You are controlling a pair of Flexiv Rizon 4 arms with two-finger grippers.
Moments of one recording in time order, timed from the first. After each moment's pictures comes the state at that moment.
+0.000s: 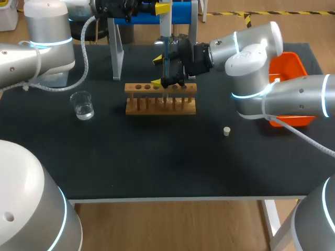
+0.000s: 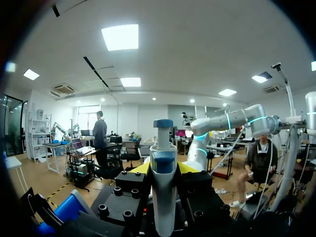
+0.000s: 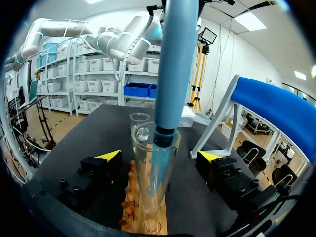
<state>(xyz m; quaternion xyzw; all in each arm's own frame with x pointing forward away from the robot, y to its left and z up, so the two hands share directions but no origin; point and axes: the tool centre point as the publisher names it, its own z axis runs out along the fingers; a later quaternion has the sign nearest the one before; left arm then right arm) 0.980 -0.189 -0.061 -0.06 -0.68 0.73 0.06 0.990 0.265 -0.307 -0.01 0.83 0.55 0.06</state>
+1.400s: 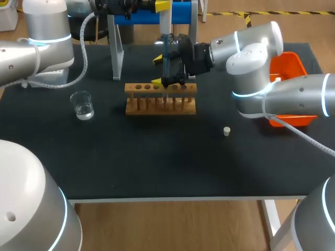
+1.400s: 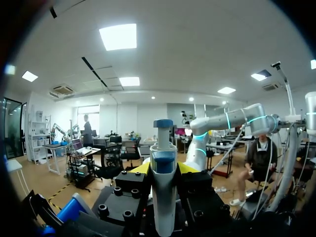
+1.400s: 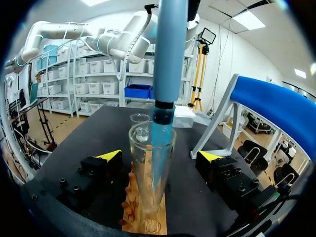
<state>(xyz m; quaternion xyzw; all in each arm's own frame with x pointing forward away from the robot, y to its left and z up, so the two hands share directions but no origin) 0.979 -0.189 -0.052 -0.07 -0.68 0.73 0.06 0.990 0.265 -0.307 -0.01 0.83 0.55 0.05</state>
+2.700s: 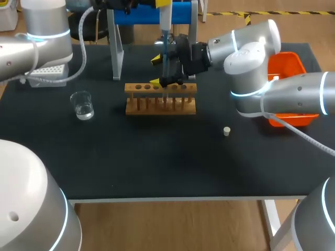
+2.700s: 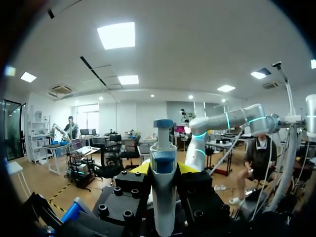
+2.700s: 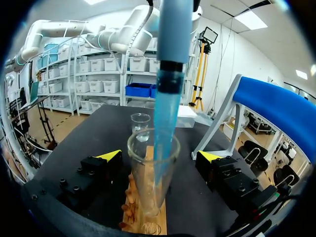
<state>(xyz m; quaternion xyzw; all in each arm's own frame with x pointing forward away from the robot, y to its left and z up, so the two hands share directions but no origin) 0.976 -0.191 -0.038 -0.08 -0.69 0.72 0.05 0.989 0.271 -0.307 -0.02 0.83 0.55 0.05</state>
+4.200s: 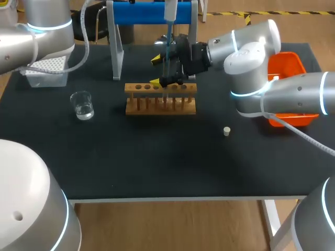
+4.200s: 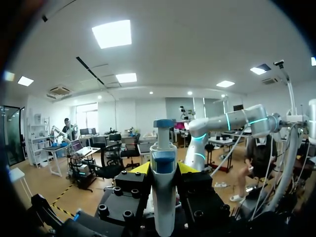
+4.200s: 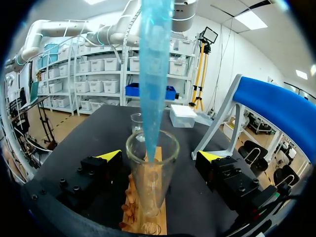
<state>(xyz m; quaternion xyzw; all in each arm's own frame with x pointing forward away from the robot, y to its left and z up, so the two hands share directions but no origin) 0.962 -0.206 -0.004 -0.09 -0.70 0.71 0.04 0.989 0.271 -0.307 -0.02 0.83 0.55 0.05</state>
